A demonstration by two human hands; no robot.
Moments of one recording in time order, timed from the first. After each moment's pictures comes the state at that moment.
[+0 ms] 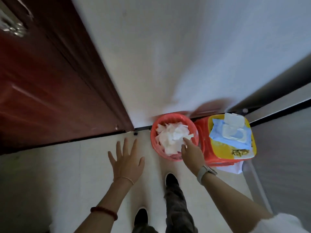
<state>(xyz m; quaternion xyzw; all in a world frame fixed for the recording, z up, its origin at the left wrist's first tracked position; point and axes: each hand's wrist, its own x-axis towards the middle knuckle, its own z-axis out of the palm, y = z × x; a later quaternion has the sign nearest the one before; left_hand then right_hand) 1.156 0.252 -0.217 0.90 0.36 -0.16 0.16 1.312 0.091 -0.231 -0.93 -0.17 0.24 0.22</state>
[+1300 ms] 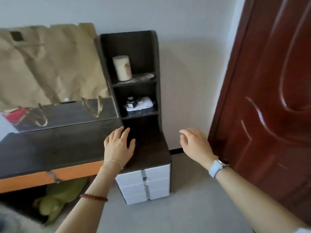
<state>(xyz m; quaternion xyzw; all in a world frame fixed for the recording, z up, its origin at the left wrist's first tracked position) 0.564 0.129 0.161 0.46 0.85 0.22 -0.11 0.770 0.278 0.165 -0.35 -0.89 0.10 0.27</state>
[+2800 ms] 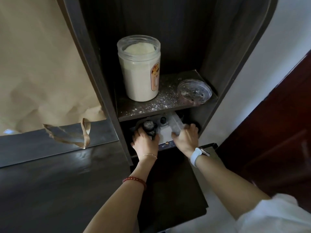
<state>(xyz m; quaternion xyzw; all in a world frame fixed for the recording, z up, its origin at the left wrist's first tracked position) 0.279 0.451 0.049 0.26 0.89 0.35 0.11 0.383 0.525 0.068 -0.58 -0.79 0.16 0.14</state>
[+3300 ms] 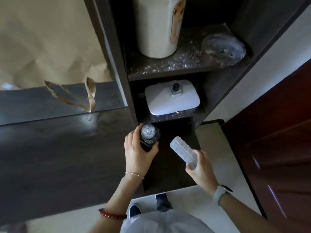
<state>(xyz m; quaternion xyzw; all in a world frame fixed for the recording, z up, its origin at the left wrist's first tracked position) 0.303 0.323 0.033 0.36 0.82 0.44 0.05 0.500 0.412 -0.049 -0.48 -0.83 0.27 0.12</state>
